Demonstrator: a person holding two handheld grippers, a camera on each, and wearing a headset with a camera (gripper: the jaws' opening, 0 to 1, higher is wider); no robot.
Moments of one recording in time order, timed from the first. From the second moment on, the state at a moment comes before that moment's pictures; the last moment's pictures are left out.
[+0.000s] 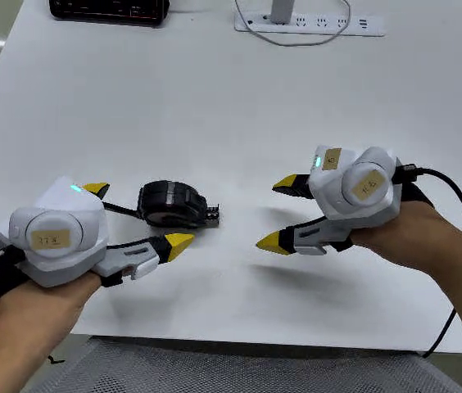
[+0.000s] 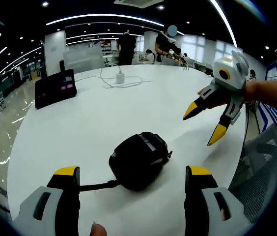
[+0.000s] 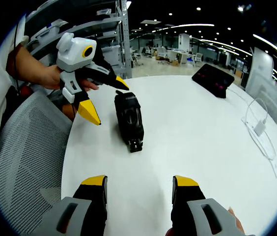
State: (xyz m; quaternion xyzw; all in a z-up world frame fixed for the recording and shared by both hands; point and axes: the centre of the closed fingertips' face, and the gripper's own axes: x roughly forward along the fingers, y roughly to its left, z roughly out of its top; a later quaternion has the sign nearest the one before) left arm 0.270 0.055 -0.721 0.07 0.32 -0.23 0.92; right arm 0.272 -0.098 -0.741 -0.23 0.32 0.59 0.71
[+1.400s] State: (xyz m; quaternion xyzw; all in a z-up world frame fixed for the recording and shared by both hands) left arm 0.238 0.060 -0.708 0.11 0.30 -0.32 0.89; right arm 0.249 -0.138 -0.722 -0.17 0.30 0.56 0.75
